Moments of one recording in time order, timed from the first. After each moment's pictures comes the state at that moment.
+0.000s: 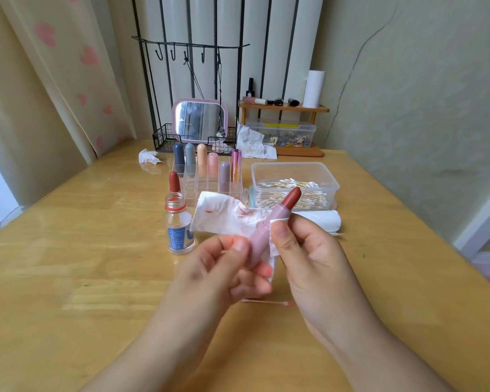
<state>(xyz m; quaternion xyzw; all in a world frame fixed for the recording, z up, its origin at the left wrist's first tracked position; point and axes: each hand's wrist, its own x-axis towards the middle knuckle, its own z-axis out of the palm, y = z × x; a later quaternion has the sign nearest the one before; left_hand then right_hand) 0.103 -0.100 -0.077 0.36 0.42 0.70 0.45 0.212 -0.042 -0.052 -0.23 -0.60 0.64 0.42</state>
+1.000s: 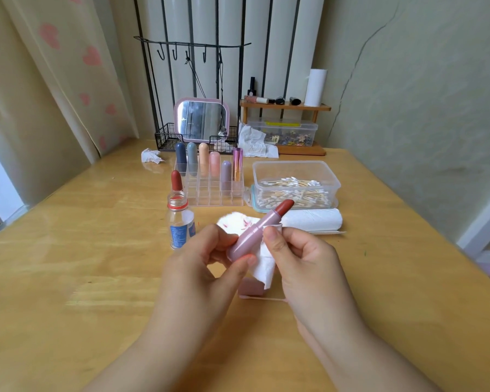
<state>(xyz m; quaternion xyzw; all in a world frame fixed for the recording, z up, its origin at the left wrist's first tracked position) 0.089 -0.097 -0.093 0.52 0.60 0.60 0.09 0.204 -0.039 -0.073 -0.33 -0.59 0.58 0.45</state>
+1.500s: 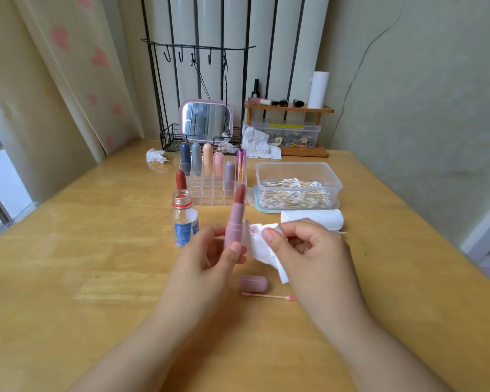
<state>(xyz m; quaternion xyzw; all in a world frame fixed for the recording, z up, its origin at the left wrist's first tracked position) 0.082 -0.088 -0.101 0.46 0.63 0.59 0.22 0.213 -0.027 -0.073 -0.36 -0.70 0.41 0.46</state>
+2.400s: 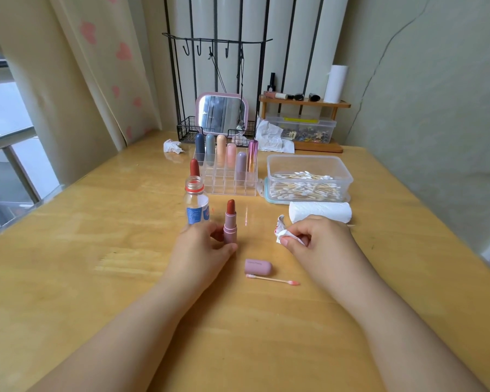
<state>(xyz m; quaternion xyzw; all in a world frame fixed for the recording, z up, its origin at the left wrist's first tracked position) 0.058 -0.073 -0.121 0.46 0.79 0.40 0.05 0.231 0.005 -0.078 -0.38 -0.86 0.21 0.26</state>
